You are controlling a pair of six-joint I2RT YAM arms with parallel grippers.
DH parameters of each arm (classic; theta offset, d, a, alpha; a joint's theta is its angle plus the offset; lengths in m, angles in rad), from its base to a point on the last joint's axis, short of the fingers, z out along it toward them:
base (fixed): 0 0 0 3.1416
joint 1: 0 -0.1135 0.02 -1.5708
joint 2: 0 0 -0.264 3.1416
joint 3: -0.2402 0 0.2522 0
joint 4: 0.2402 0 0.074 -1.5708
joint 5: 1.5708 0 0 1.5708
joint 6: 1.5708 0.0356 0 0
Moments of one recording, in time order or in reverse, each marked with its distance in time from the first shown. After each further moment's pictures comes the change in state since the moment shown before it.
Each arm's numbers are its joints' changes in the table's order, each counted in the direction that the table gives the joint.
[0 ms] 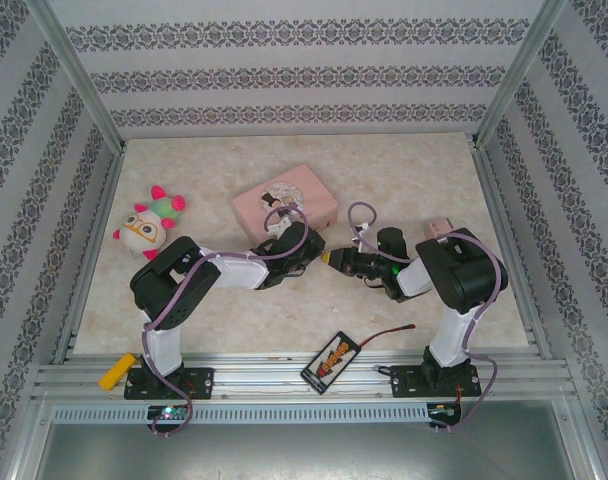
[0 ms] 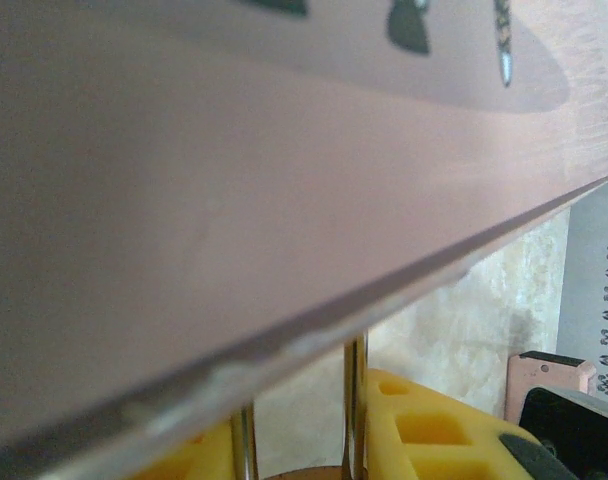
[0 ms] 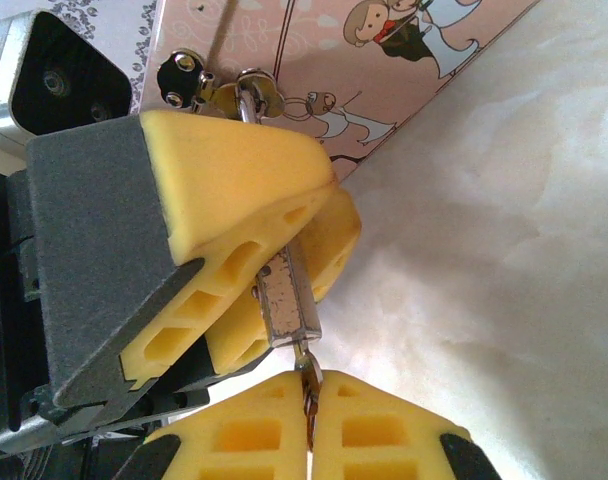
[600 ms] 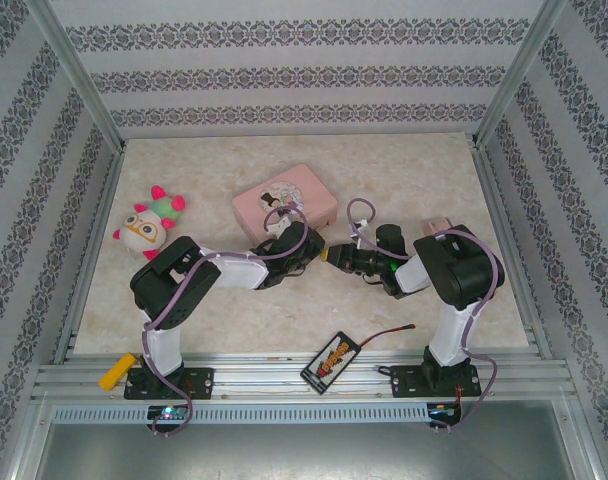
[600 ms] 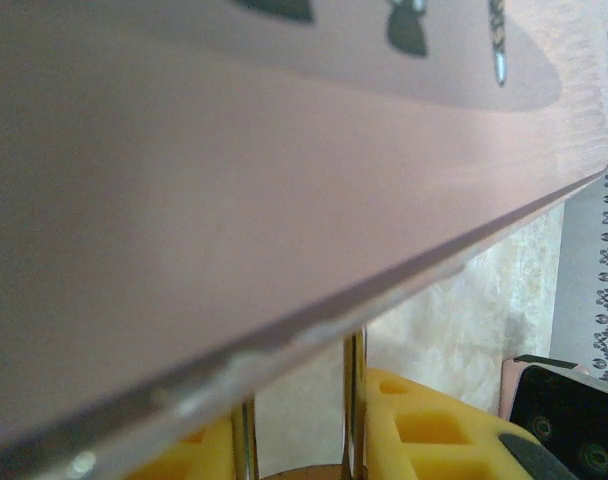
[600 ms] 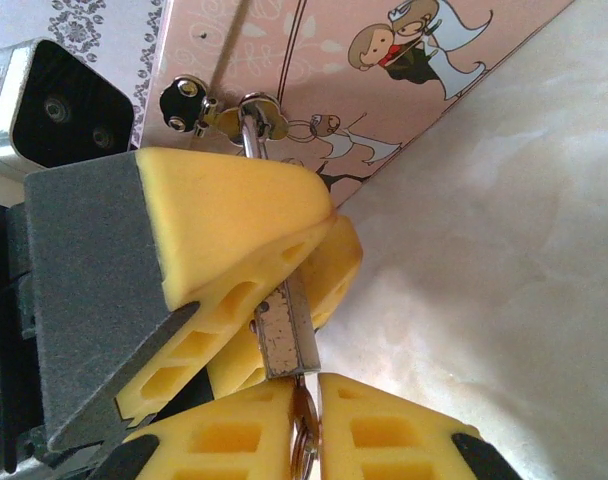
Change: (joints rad) left arm -0.002 -0.001 0.003 -0.013 -0.003 -0.005; right arm 0.004 -0.028 -0.036 -0.005 -0.003 0.008
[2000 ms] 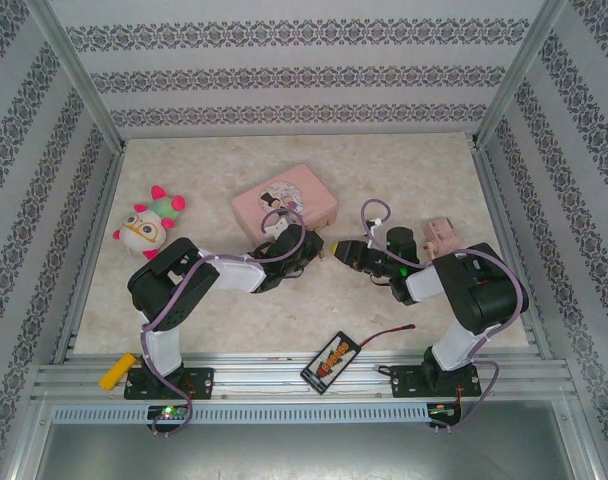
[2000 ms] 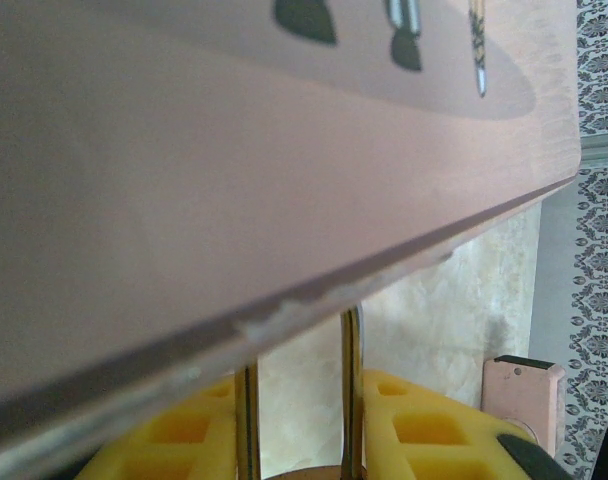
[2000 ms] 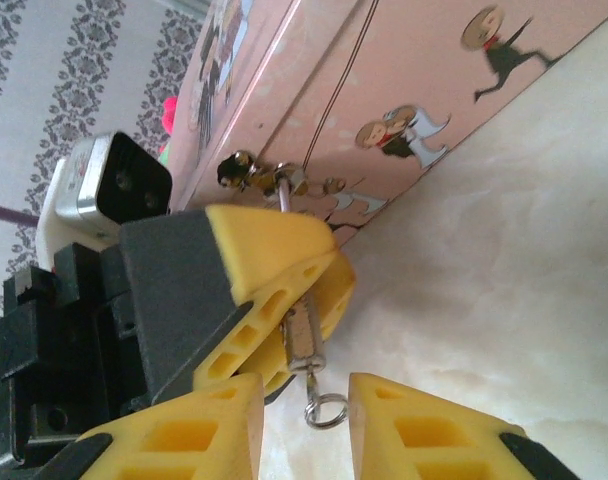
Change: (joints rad) left arm 0.000 0.014 0.047 -0.071 -0.011 -0.012; right arm 0.007 0.195 0.095 0.061 0.129 -0.005
